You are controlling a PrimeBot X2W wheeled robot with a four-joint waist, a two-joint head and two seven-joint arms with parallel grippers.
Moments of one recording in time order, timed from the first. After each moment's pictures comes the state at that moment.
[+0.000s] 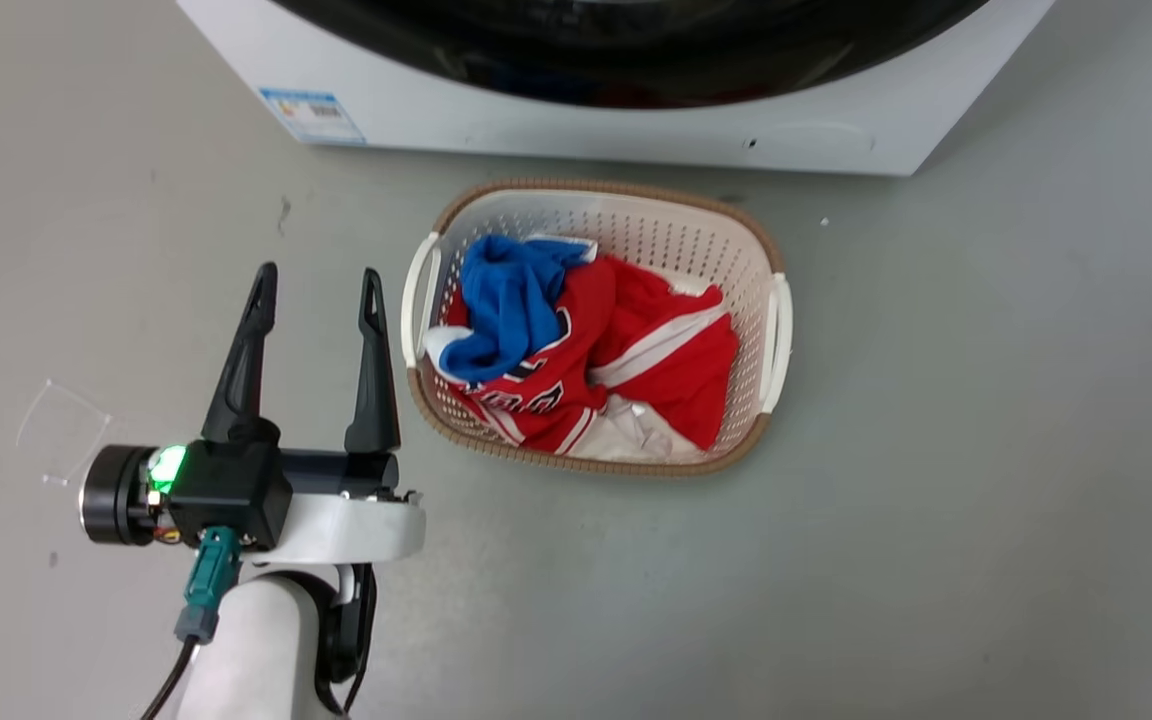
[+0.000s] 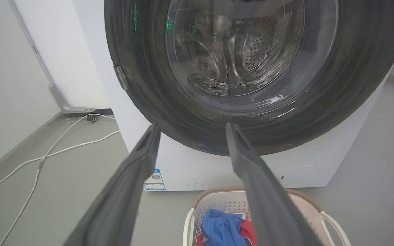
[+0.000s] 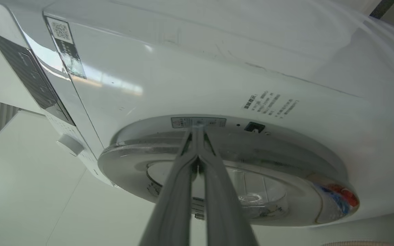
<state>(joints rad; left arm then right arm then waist) -0.23 0.05 -0.08 -0.04 -0.01 0.04 -0.26 -0.88 -0.37 -0.13 0.42 1.63 0.13 0.32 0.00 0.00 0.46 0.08</state>
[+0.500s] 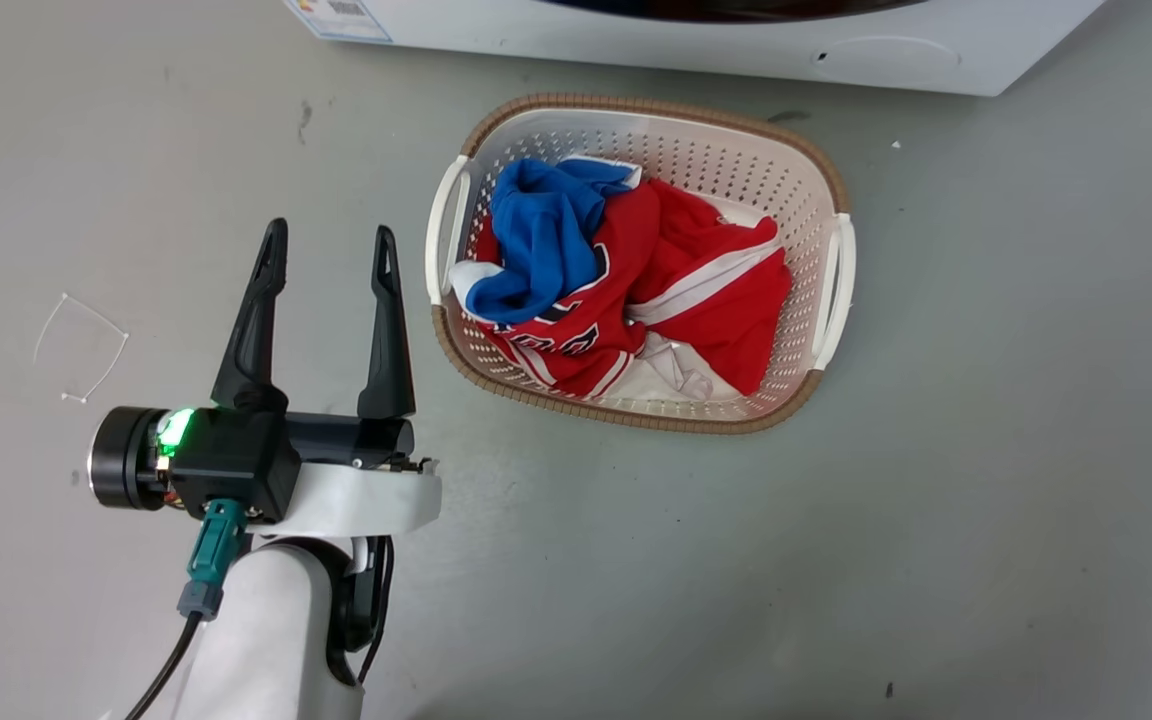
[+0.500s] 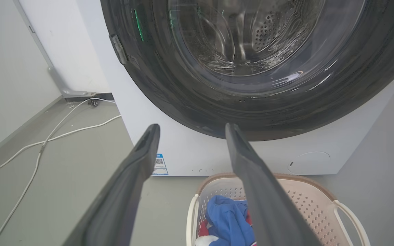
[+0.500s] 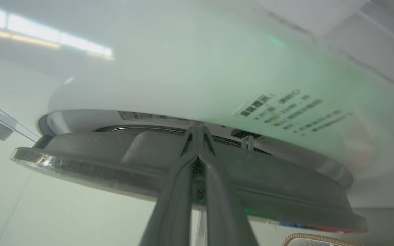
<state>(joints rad) -0.28 0.05 -0.11 -0.05 -0.03 0.05 -0.26 -1.20 -0.41 0.02 0.61 1.51 0.13 0.42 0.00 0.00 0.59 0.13</state>
